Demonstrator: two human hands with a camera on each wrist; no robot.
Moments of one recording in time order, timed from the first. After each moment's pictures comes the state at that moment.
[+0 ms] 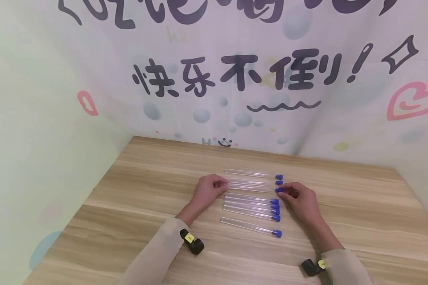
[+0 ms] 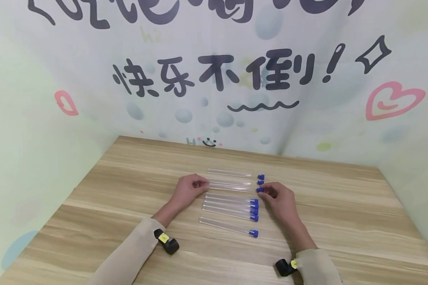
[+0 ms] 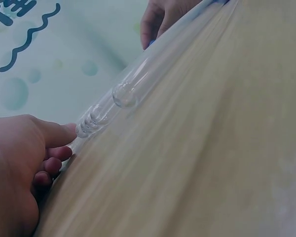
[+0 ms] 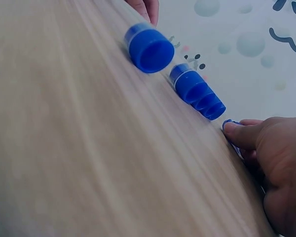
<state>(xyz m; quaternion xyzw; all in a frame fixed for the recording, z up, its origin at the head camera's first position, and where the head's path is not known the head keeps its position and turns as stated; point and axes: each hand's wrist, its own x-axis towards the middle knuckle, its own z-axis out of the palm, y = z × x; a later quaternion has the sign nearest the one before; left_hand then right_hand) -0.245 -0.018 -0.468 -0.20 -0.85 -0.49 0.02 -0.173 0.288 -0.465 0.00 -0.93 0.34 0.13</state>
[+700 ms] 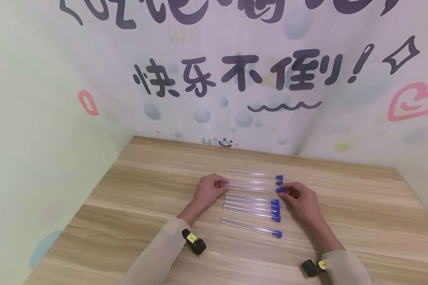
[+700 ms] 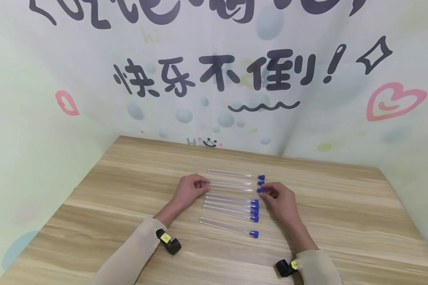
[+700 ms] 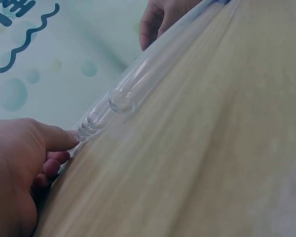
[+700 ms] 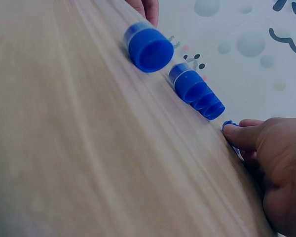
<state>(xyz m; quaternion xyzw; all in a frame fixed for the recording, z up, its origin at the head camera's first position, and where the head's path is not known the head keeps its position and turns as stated) -0.247 -0.015 -0.469 -0.19 -0.86 -0.47 0.02 -0.174 0.289 -0.466 0.00 -0.93 0.35 0.13</state>
